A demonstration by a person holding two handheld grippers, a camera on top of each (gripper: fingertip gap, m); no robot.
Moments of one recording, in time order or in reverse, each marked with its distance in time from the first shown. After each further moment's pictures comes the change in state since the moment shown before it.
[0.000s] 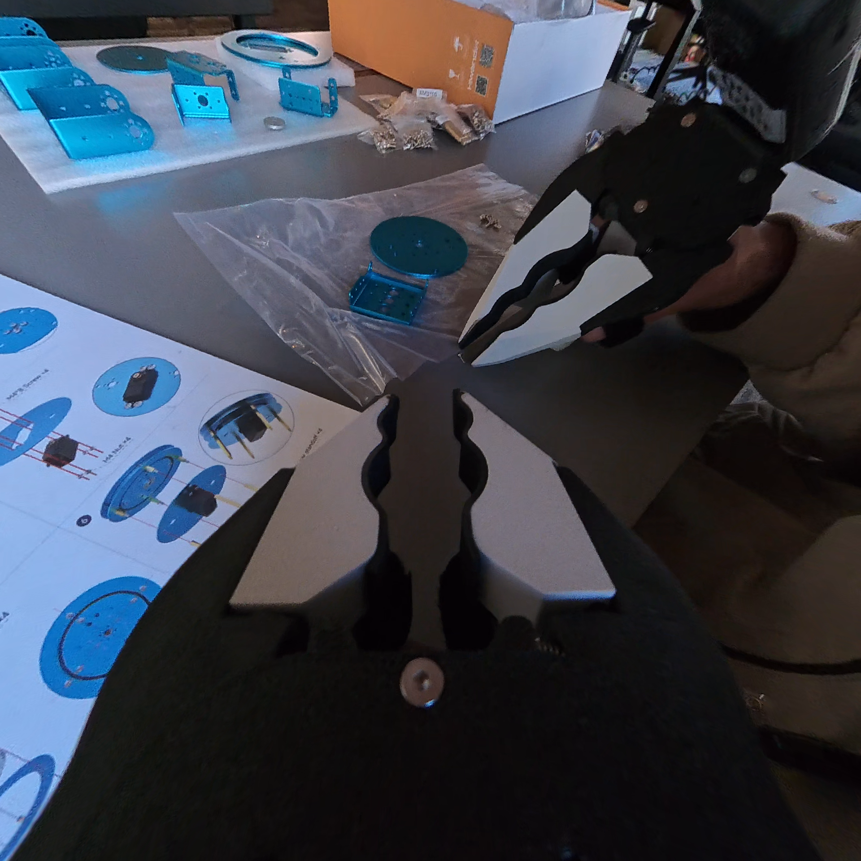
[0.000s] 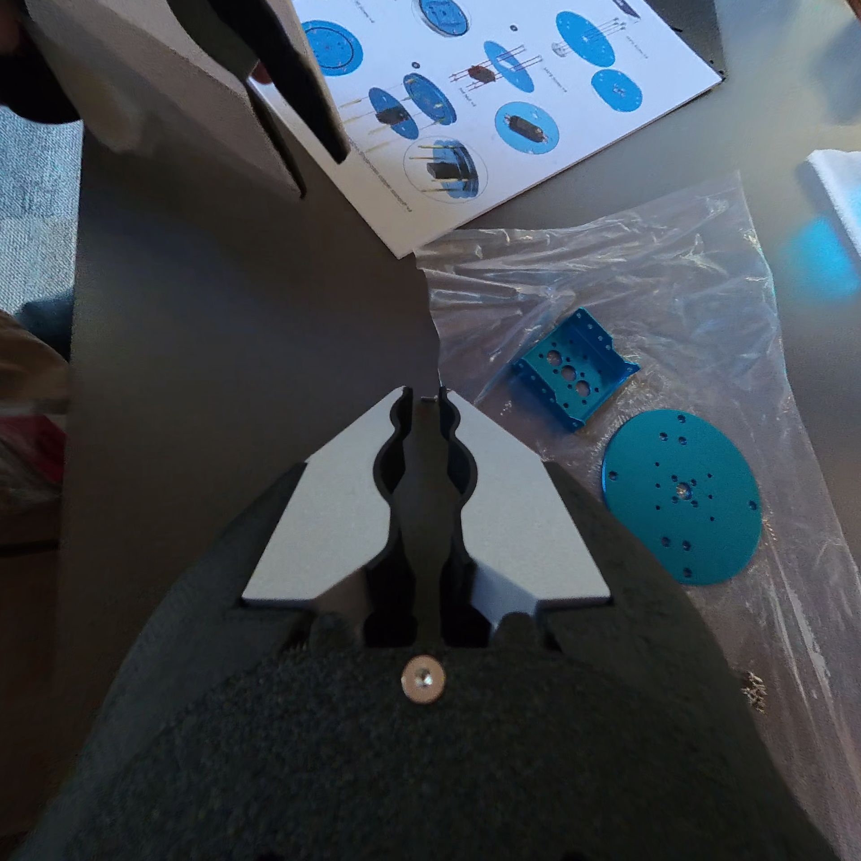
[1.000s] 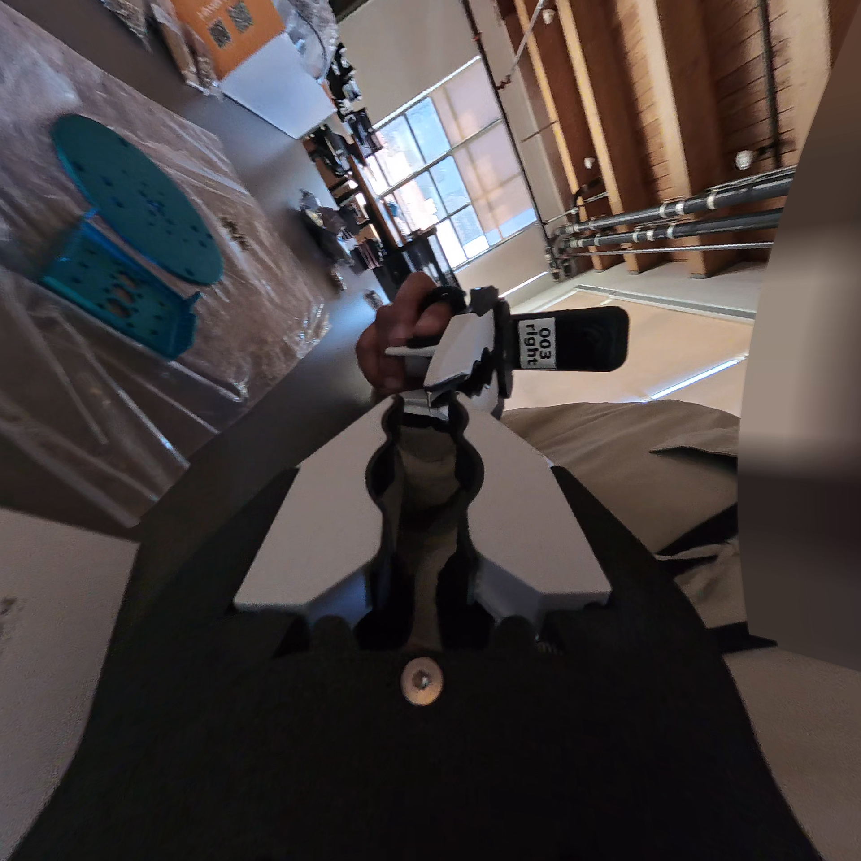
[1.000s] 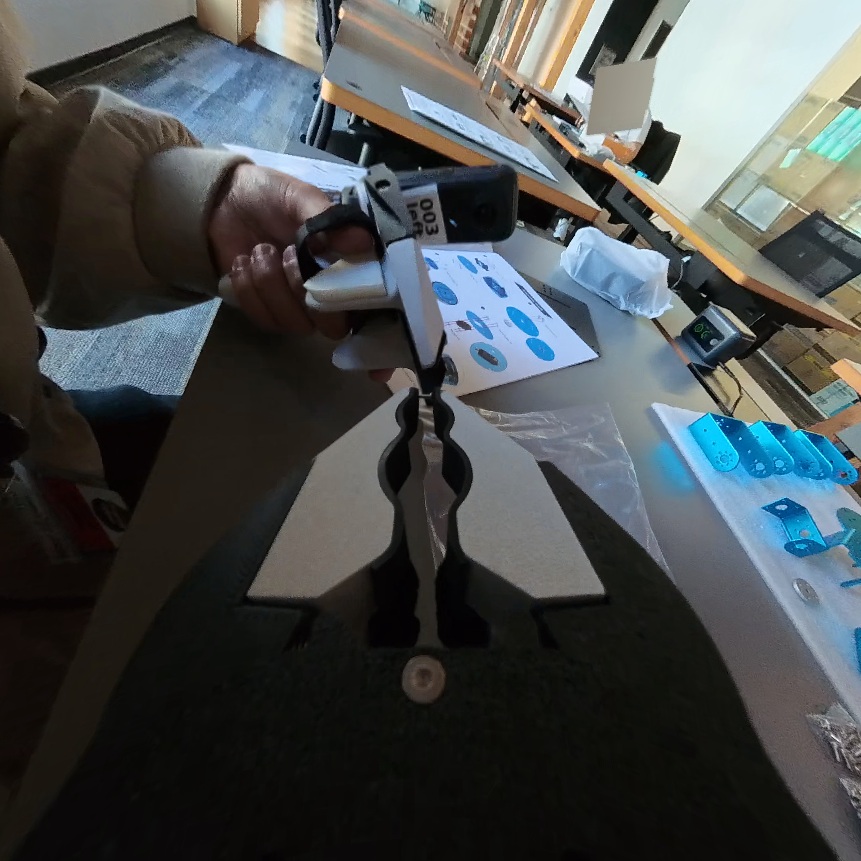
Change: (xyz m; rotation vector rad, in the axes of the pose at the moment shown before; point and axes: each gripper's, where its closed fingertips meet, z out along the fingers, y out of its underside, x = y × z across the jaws) left arm 0.040 -0.050 0.025 0.016 0.829 -0.771; right arm -0.011 -0.066 -0.054 0.441 0.045 -0.212
